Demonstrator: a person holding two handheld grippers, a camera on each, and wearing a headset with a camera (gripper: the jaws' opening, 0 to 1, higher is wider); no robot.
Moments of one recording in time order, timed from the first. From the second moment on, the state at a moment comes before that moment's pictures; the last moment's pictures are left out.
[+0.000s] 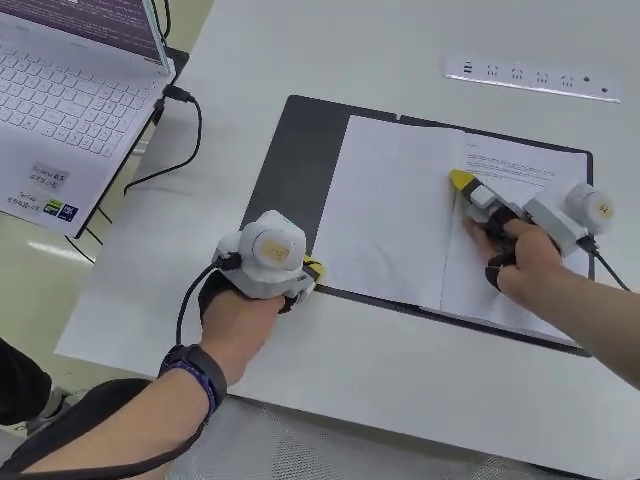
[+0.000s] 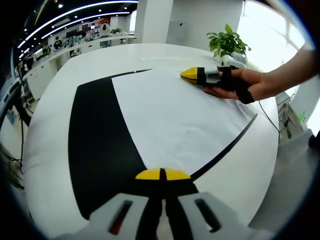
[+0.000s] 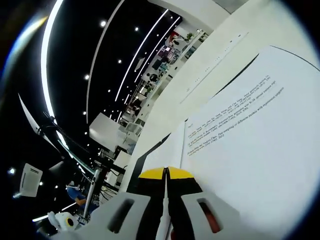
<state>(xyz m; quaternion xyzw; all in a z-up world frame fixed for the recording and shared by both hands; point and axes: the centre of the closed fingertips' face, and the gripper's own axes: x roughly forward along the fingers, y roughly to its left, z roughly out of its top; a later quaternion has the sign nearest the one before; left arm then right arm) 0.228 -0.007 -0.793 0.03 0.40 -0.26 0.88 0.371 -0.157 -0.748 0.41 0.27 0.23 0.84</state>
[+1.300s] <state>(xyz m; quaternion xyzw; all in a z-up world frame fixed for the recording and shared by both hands) 0.229 -0.008 -0.793 0.03 0.40 -0.25 0.88 0.282 -0.158 -0.761 0.39 0.29 0.28 0.83</state>
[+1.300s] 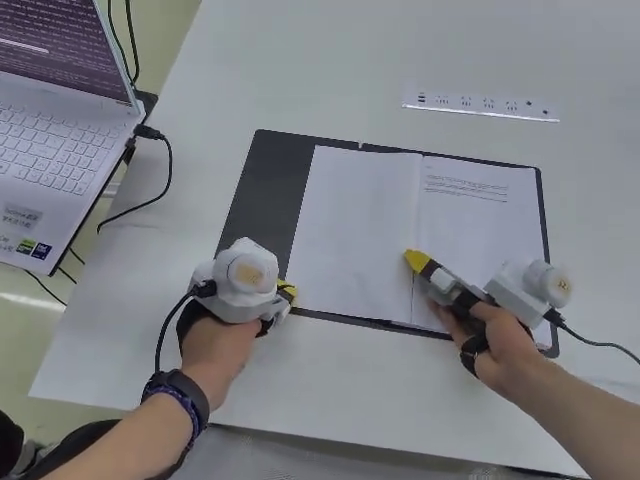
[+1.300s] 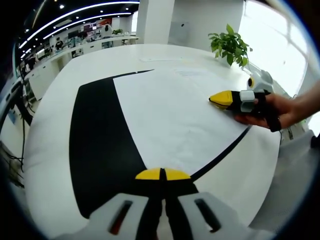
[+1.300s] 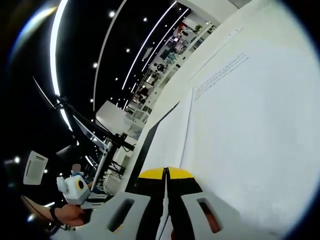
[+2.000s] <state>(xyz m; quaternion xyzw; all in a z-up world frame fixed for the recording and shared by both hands) 0.228 -0.008 -0.792 0.03 0.40 -0.26 0.88 0.245 -0.165 -0.778 0.39 0.30 0.29 0.82</state>
